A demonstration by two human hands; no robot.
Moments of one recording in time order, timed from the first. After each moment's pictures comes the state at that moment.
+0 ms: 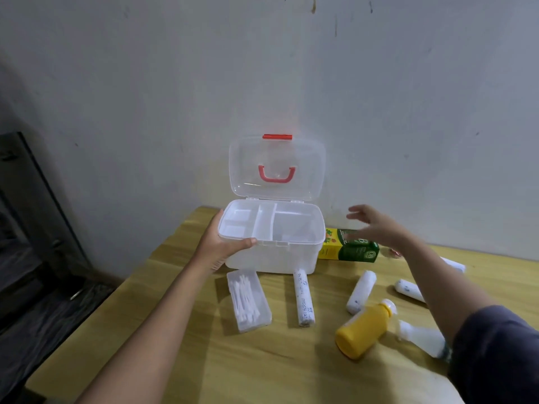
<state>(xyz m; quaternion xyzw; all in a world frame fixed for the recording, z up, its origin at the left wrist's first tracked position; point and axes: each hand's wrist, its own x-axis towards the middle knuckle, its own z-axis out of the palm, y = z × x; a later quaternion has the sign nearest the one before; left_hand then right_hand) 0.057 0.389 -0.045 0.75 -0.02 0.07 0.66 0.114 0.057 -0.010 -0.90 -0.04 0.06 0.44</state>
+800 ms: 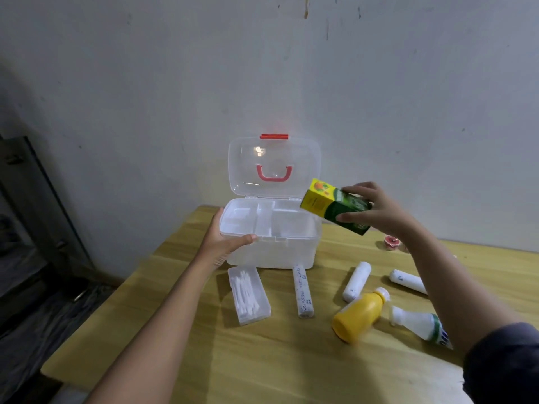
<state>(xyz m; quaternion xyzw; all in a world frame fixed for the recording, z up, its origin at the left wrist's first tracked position) 0.041 0.378 -0.042 0.74 -0.02 0.10 0.66 0.067 0.069 0.033 -0.91 -0.12 -0.09 0.39</state>
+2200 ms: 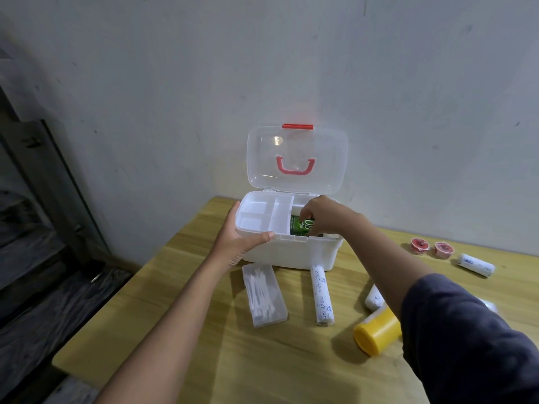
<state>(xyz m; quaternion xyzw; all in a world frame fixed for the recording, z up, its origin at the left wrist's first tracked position) 0.052 0.384 -0.056 0.75 0.01 0.08 0.66 0.131 0.182 0.000 -0.97 -0.25 0.01 0.00</state>
